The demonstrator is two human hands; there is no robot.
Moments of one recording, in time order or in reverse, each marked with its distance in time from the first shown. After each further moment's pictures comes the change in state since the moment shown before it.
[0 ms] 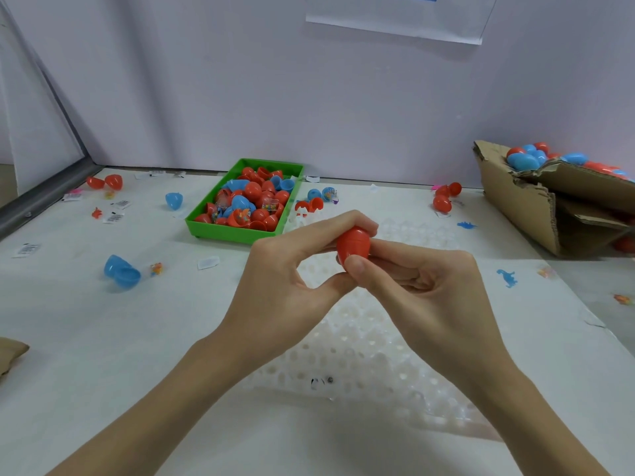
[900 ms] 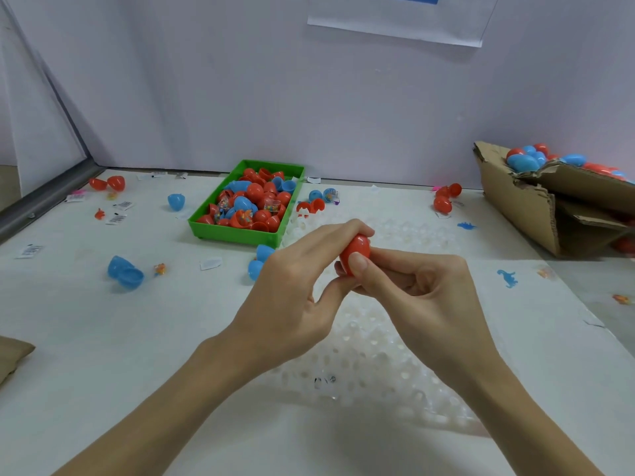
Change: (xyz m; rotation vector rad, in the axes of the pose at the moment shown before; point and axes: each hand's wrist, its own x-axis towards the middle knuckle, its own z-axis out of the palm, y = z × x) left_hand -0.004 -0.007 0.005 0.231 -0.011 0.140; right_hand -0.001 0.009 0.006 0.154 0.029 0.112
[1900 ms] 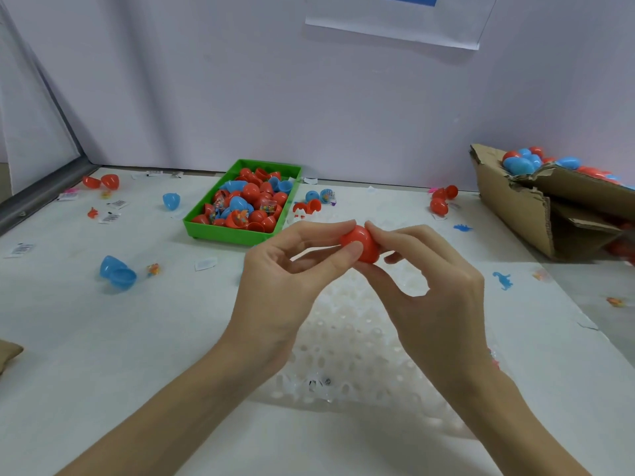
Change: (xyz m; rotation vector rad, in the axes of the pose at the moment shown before) left_hand 0.005 0.012 0.009 -0.763 0.287 -0.571; right_hand 0.007 0.011 -0.004 -0.694 0.249 -0.458
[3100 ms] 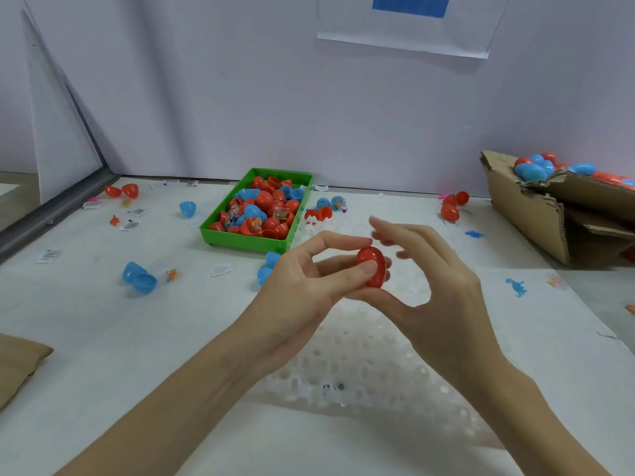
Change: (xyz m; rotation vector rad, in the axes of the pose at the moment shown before) left_hand 0.008 0.005 -0.011 -0.191 -0.267 -0.314; right_hand 0.004 0.006 -0.003 0.059 -0.194 -0.029
